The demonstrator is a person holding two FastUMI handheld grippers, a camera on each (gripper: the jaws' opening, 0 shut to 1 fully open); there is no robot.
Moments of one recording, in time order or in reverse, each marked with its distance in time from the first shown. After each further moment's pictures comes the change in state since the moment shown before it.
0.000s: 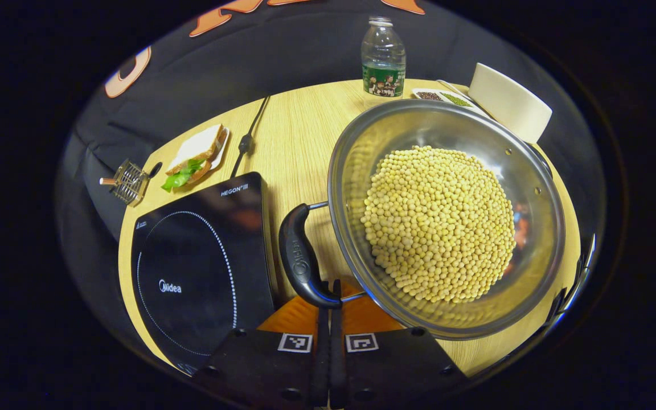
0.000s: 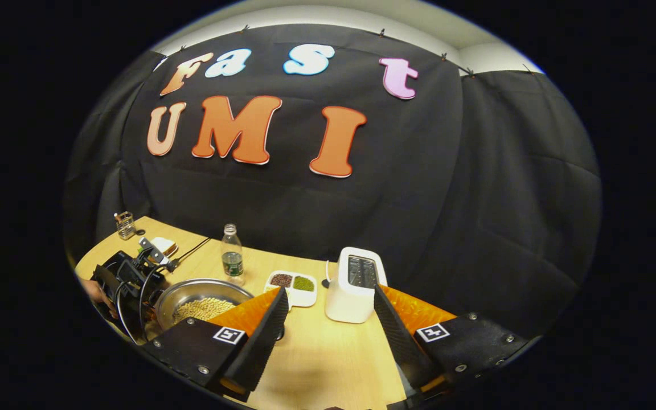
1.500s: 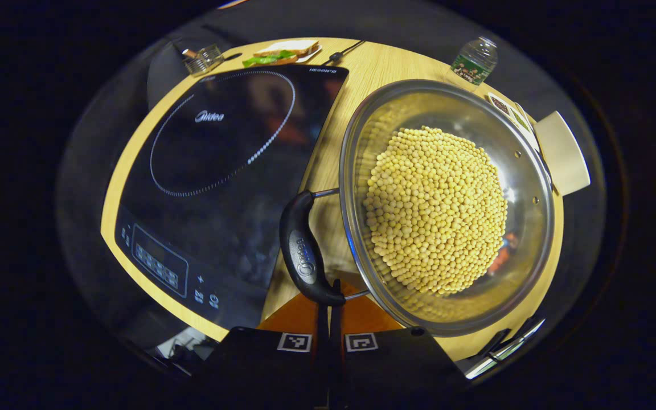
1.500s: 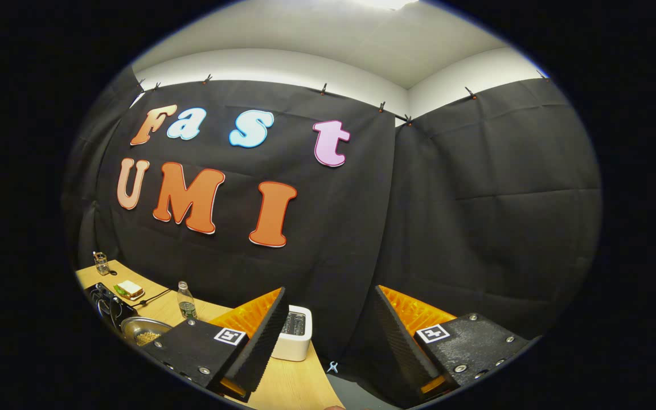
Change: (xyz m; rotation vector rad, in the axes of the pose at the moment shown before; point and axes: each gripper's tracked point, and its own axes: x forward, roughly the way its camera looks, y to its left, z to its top) left arm -0.041 -0.029 -0.075 -0.424 0.282 0.094; right arm -0.091 -0.163 0.077 0.060 -0.357 -0.231
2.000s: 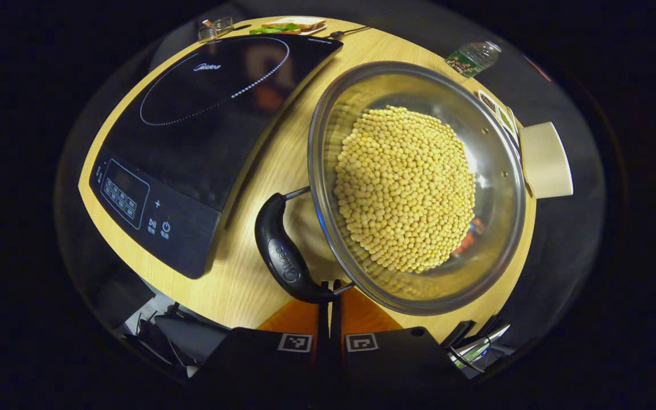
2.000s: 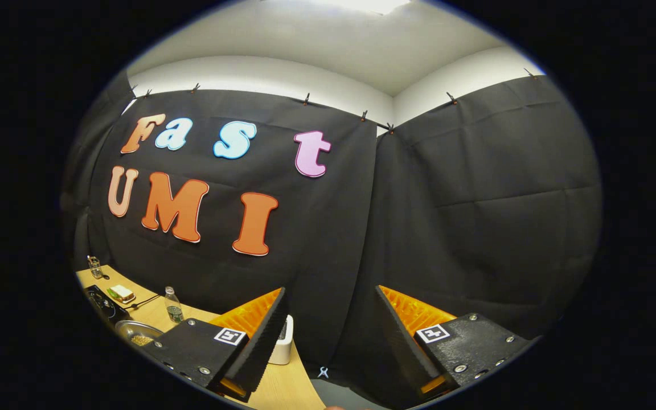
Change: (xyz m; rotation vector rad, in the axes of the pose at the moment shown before) left arm 0.002 -0.030 -0.068 -0.173 0.151 -0.154; right arm -0.010 -0.051 0.014 0.019 -0.063 -0.060
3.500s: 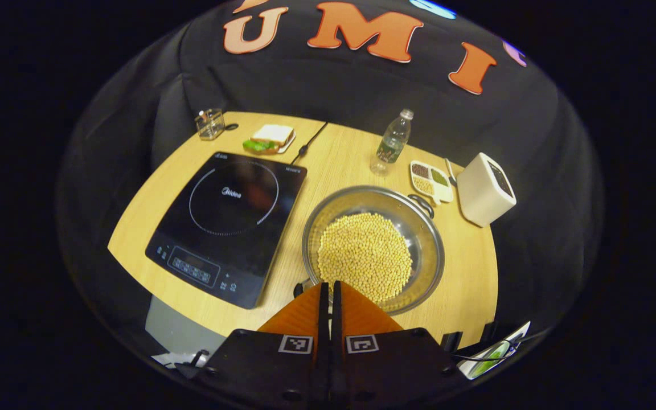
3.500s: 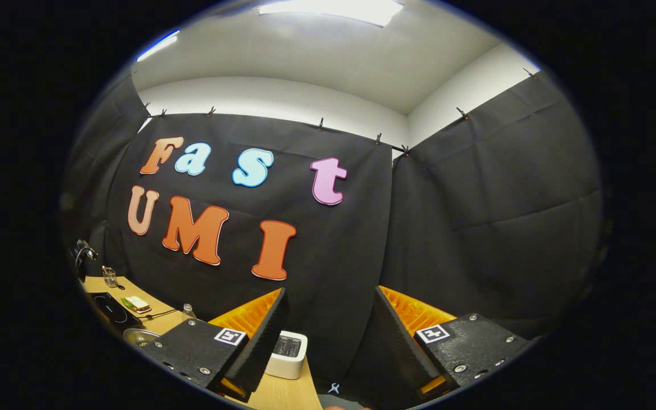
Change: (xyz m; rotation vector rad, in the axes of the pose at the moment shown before) left arm -0.137 -0.024 0.028 0.142 -0.430 -0.073; right arm -0.001 -0.011 0.037 0.030 -0.136 0.118
